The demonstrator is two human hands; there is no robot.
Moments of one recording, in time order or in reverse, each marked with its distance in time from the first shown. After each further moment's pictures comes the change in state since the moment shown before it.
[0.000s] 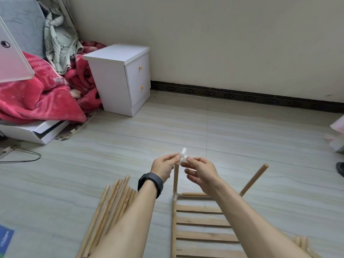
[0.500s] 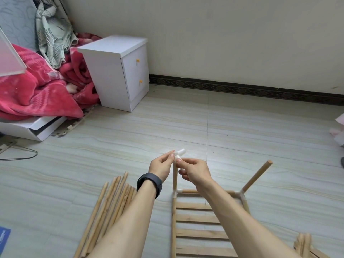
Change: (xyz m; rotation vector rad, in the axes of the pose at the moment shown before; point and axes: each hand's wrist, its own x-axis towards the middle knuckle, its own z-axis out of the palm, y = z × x) left_hand 0.024 -0.025 0.002 0.039 0.049 0.063; right_hand 0.019 0.022 0.014 -0.170 0.034 -0.074
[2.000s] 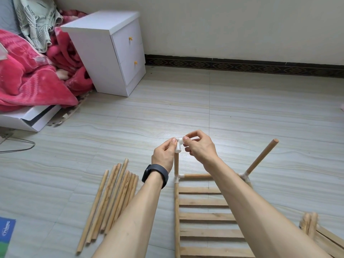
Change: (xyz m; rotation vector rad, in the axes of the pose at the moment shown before) left_hand 0.025 -0.037 0.016 0.058 0.097 0.080; right_hand 0.034 -0.005 -0.013 -0.231 0.111 -0.142
